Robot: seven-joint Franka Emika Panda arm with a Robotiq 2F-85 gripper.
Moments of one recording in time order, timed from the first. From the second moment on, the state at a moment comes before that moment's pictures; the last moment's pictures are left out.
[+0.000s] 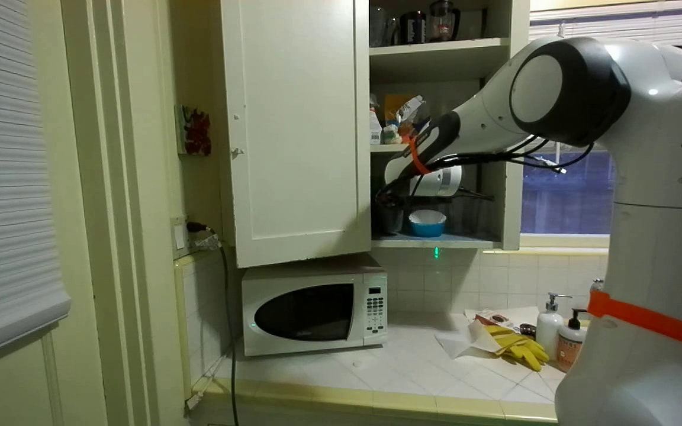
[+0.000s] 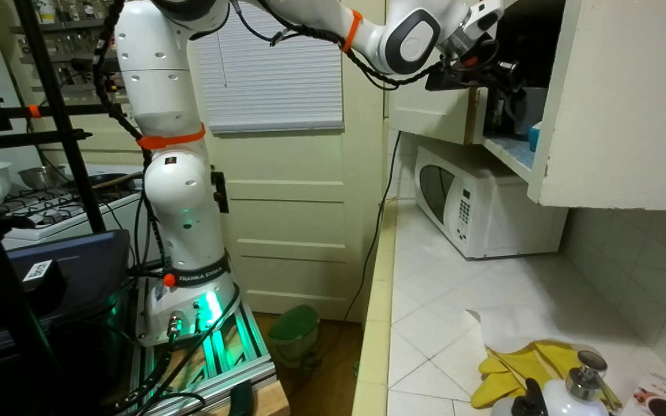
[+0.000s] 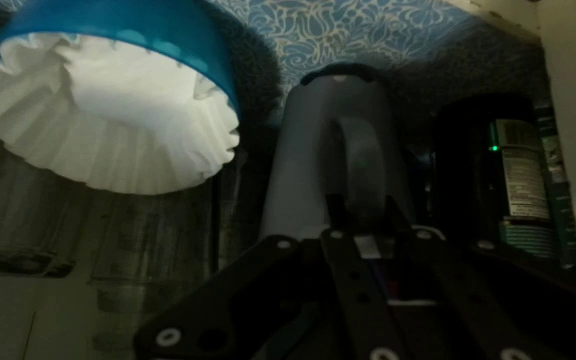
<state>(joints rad) -0.13 -0.03 -0.21 -2.02 0.04 2.94 -0.14</state>
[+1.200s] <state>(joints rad) -0.14 -0.23 -0.20 -2.21 0.03 3.00 -0.14</state>
